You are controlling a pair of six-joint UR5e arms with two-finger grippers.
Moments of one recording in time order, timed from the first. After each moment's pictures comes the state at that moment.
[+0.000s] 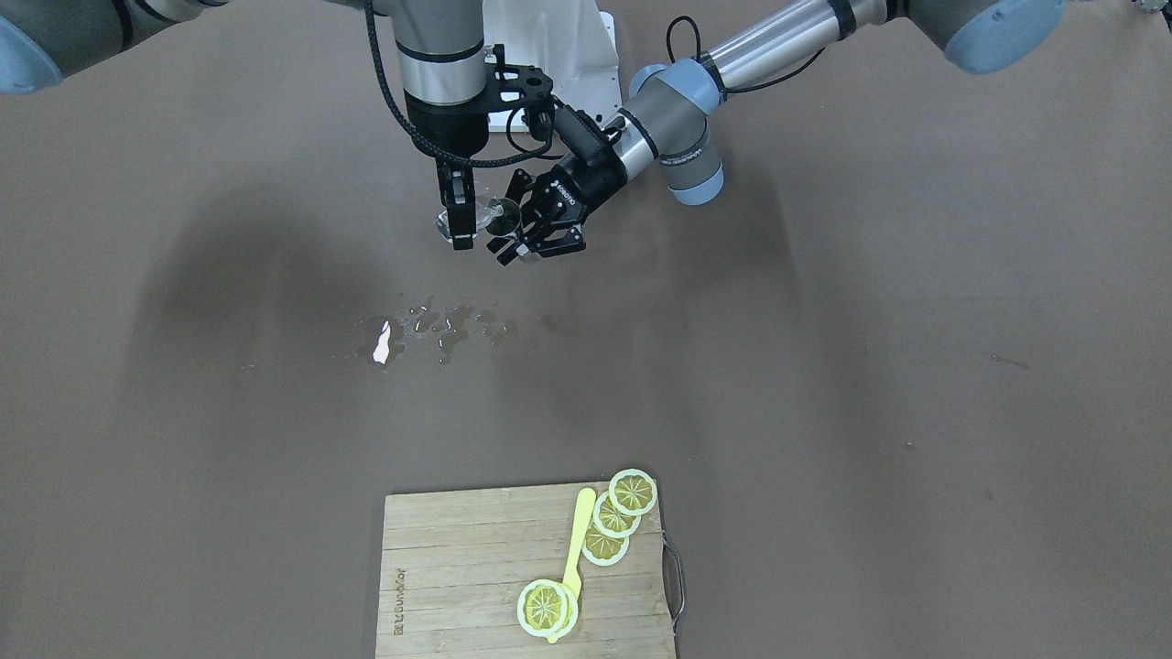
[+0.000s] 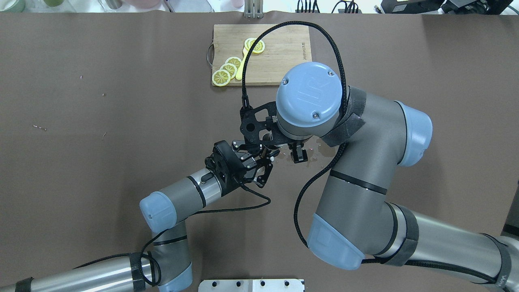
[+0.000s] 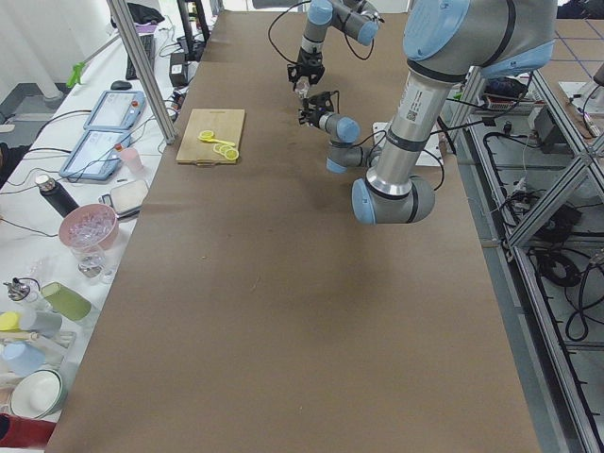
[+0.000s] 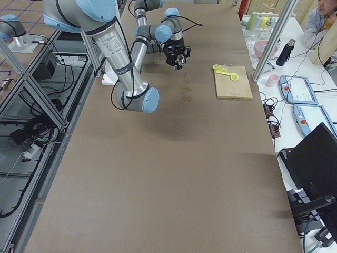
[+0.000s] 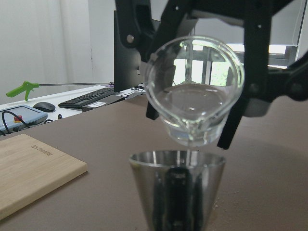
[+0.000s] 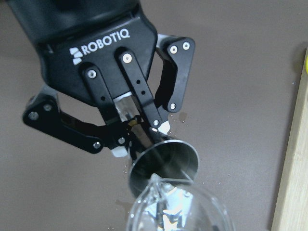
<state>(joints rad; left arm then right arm) -0.28 -2.23 -1.26 -3.17 -1.24 -0.34 0.51 -0.83 1.93 -1.92 1.68 -0.54</state>
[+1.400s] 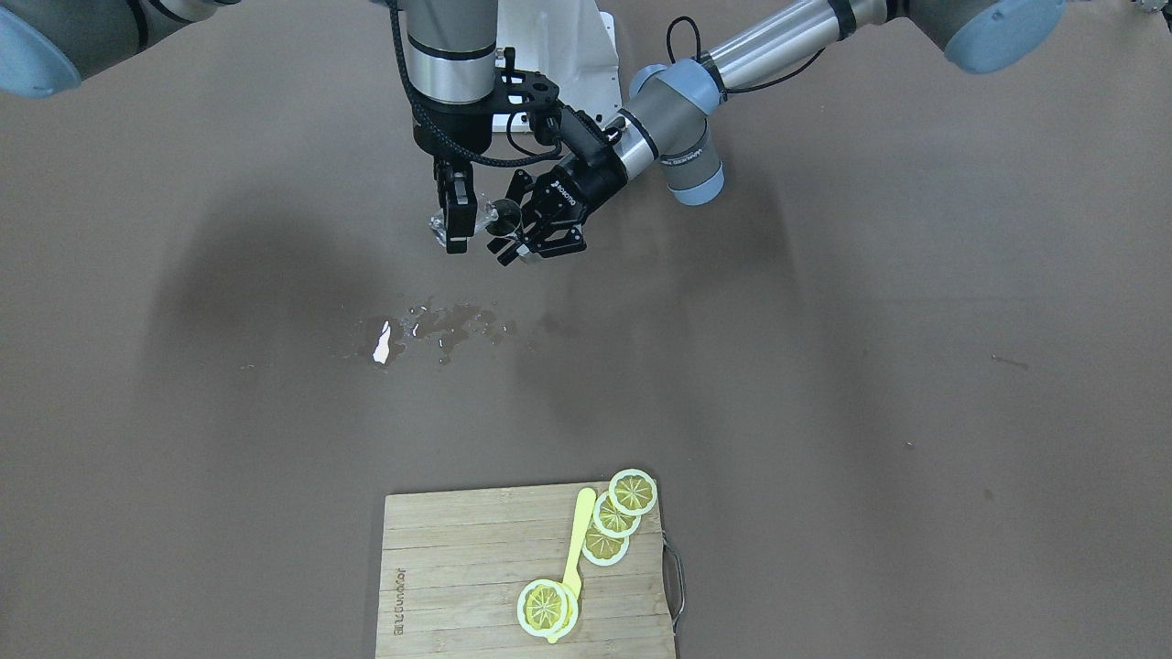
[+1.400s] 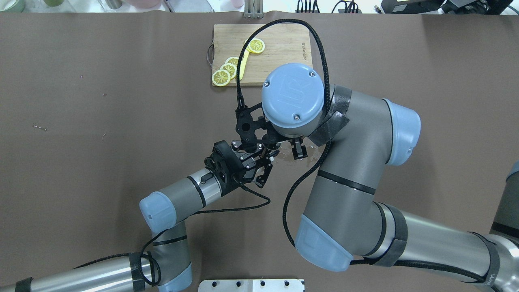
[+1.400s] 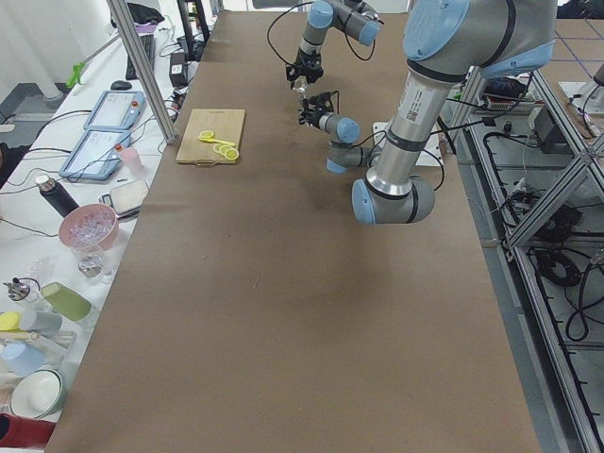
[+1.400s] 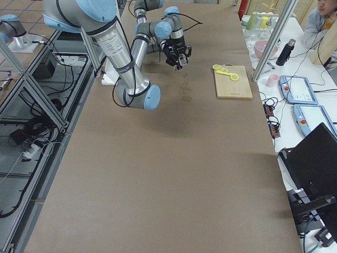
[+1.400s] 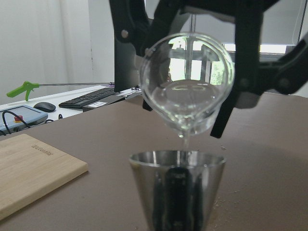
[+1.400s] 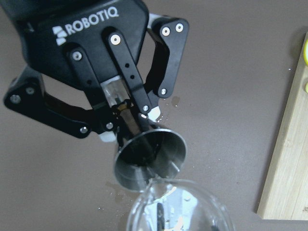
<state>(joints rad) -0.28 -2.22 -1.26 -3.17 -1.24 -0.34 0.50 -0.78 1.90 -2.01 1.61 -0.57</state>
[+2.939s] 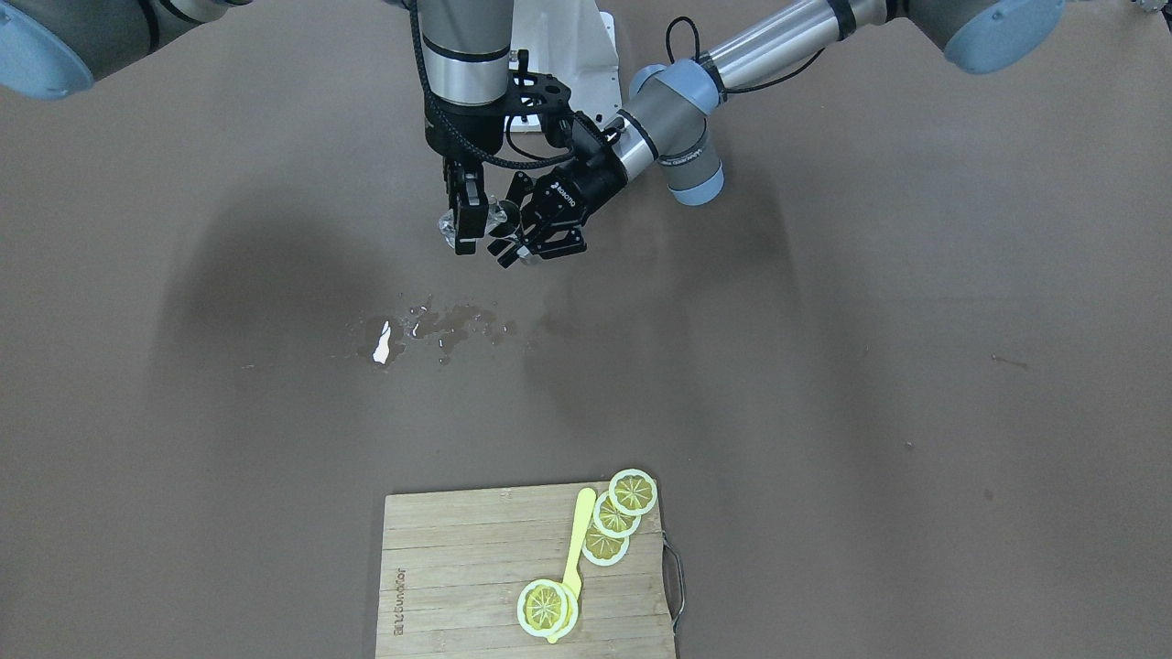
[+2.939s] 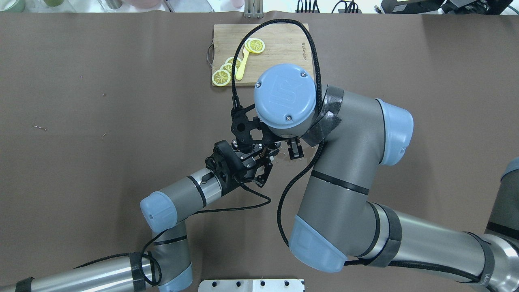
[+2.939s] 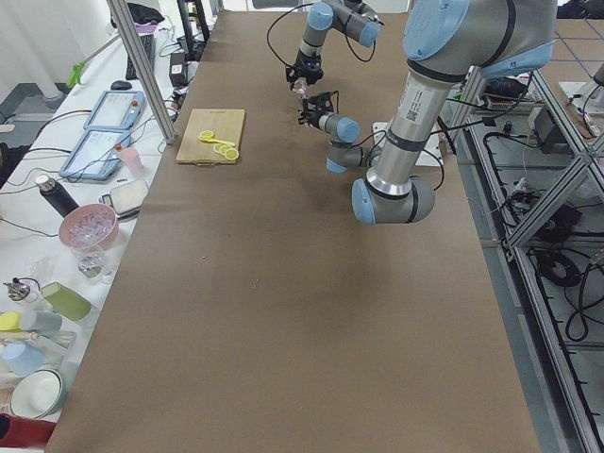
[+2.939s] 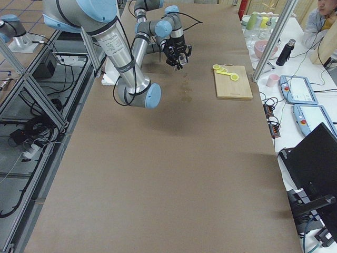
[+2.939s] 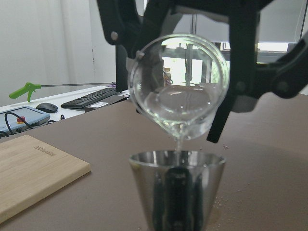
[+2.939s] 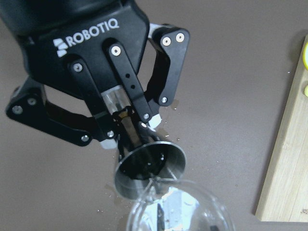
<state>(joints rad) -0.28 -2.23 -1.26 -3.16 -1.23 -0.32 0.50 -0.77 1.89 -2.01 1.60 -0.56</state>
